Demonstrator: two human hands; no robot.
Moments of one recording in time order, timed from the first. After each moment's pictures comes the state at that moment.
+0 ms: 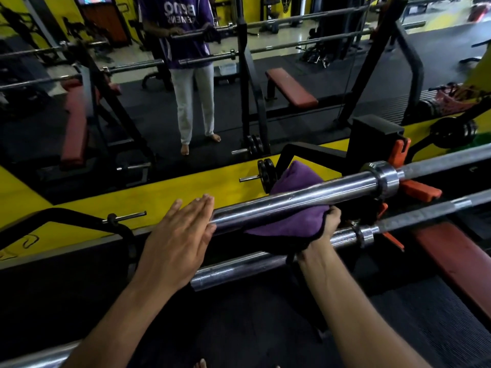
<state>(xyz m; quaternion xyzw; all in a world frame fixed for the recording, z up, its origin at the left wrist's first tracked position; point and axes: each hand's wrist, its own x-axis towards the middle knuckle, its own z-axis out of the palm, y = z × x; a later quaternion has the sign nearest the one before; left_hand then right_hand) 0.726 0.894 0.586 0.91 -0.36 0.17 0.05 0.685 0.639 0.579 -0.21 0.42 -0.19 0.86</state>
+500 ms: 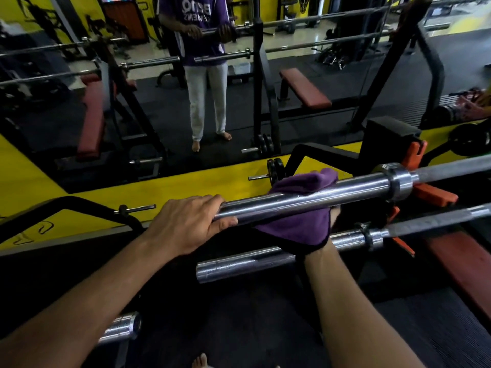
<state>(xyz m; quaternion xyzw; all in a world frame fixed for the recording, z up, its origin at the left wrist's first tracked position) 0.758 0.886 0.607 0.91 -0.38 0.12 -0.05 0.693 0.645 0.538 -0.24 0.40 -0.10 0.88</state>
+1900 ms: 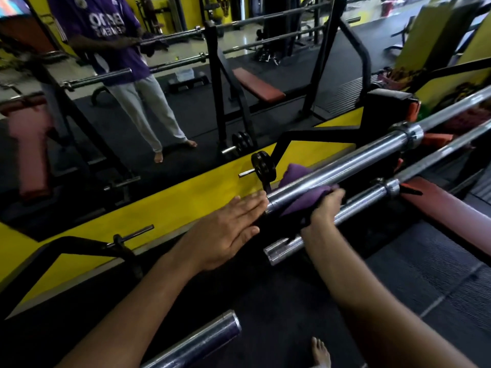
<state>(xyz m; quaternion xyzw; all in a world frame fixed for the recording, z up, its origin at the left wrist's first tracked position) 0.797 1.022 0.600 0.76 -0.63 -0.02 0.15 0.704 0.833 0.621 -0.18 0.44 -0.33 0.82</state>
